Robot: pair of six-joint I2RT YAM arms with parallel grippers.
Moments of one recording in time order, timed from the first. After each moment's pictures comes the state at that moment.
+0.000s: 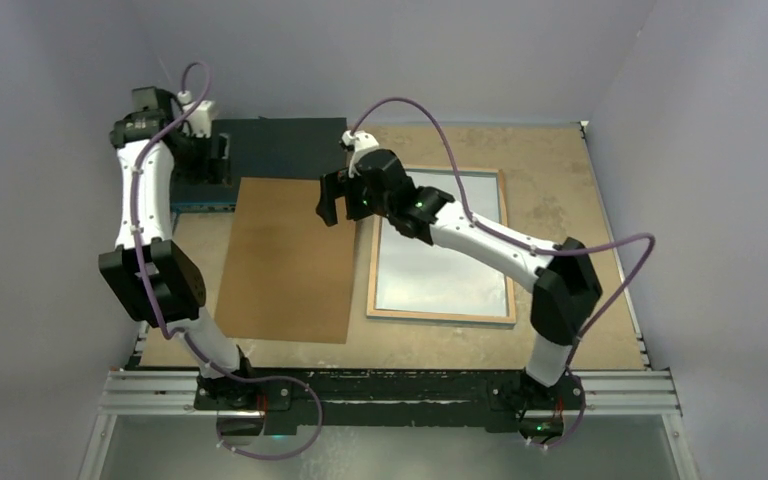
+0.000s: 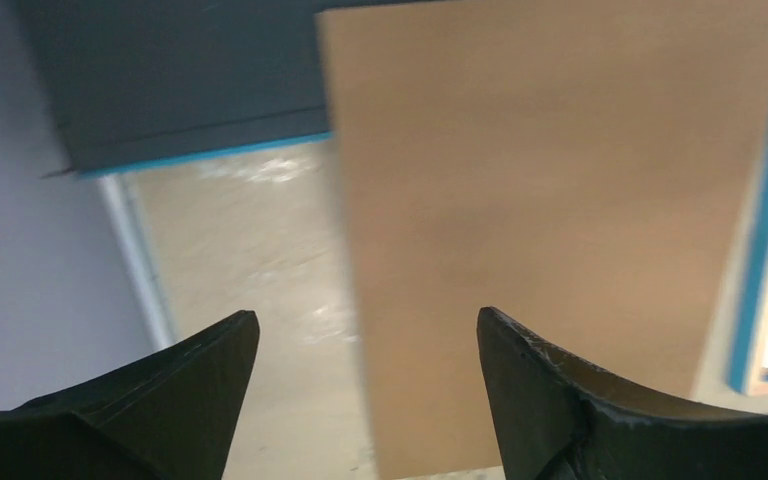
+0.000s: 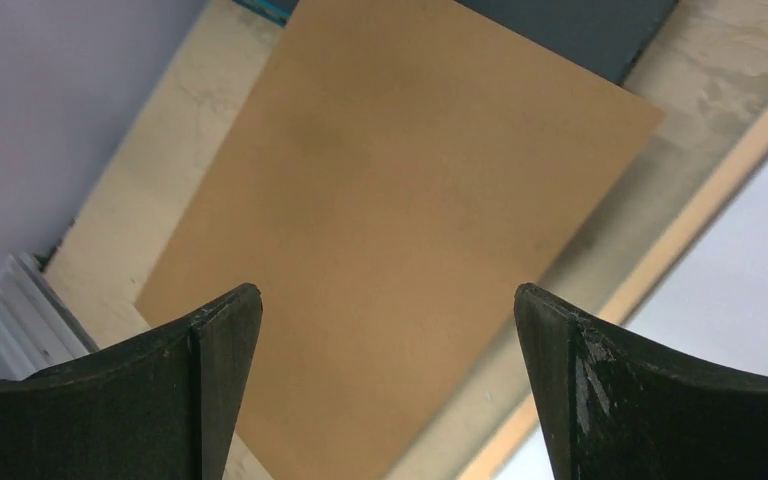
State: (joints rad) left arm 0.21 1.76 1.85 -1.12 0.26 0.27; right arm 0.89 1.72 1.50 -0.25 0.06 0.38
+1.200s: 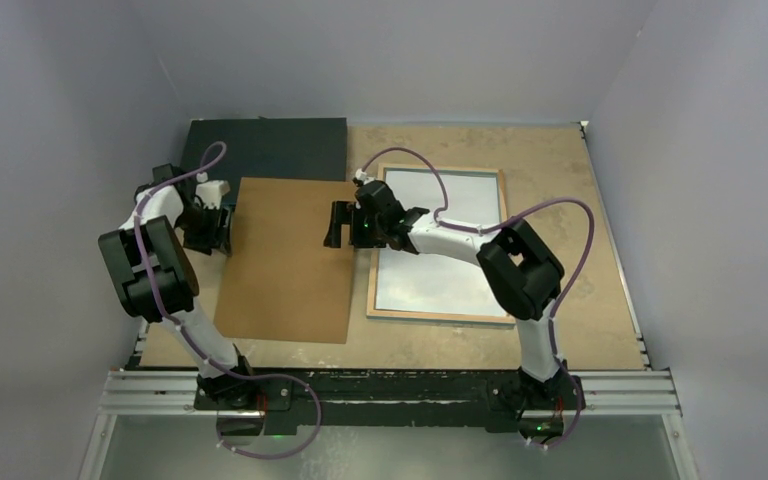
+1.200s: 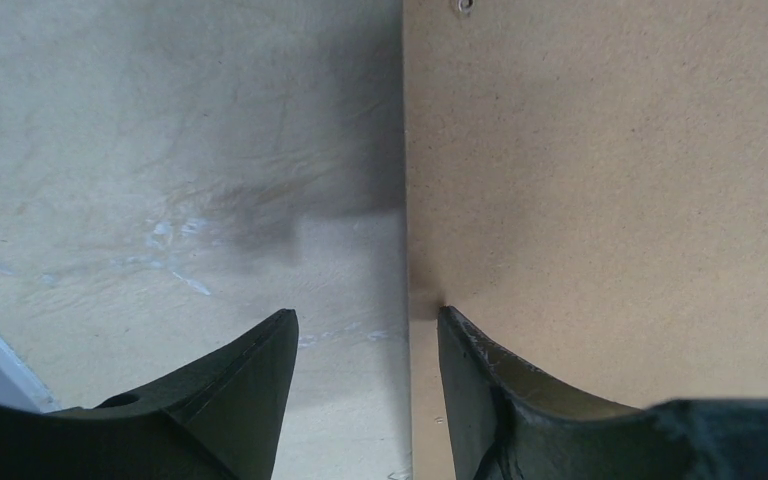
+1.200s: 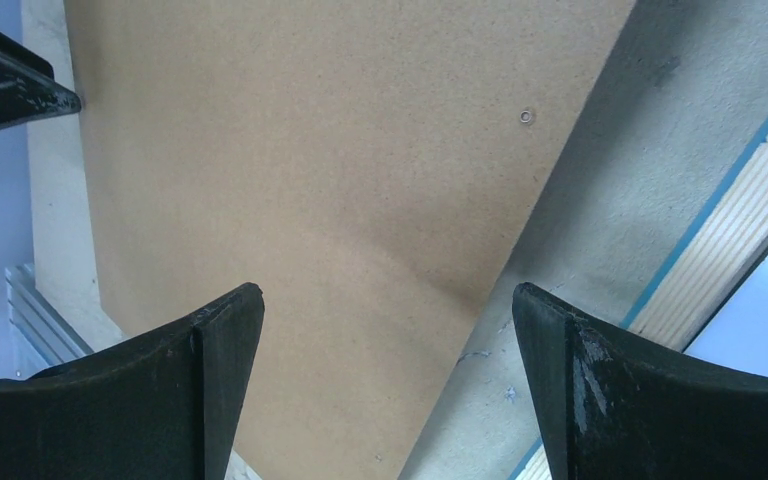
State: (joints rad) left arm 0.39 1.82 1.29 -0.82 0.25 0.45; right arm 0.81 2.01 1.39 -0.10 -0.11 0.71
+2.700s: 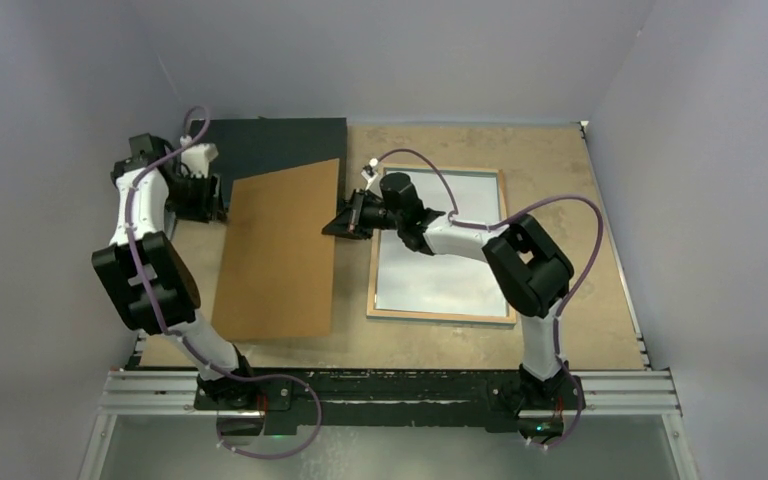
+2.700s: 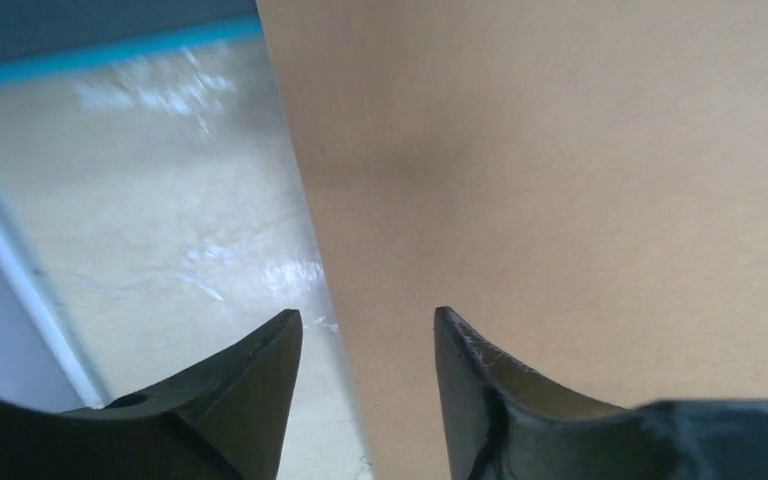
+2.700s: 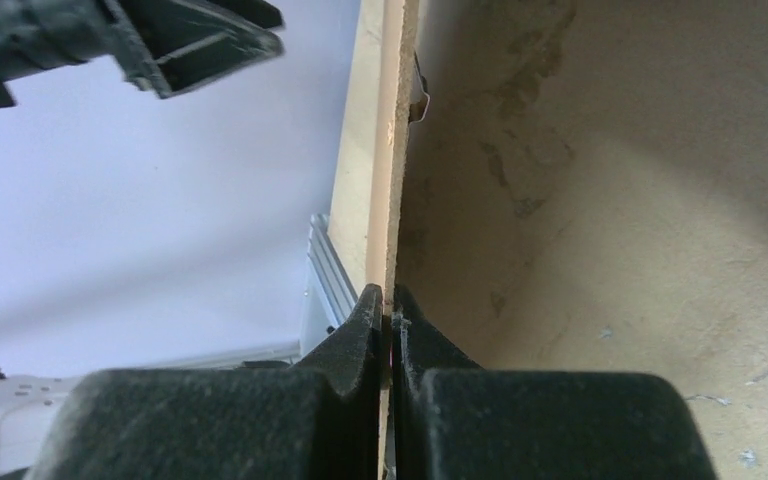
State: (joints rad) left arm 0.39 1.76 1.43 -0.95 0.40 0.43; right arm 0.72 1.99 1.23 0.41 -0.53 1.07
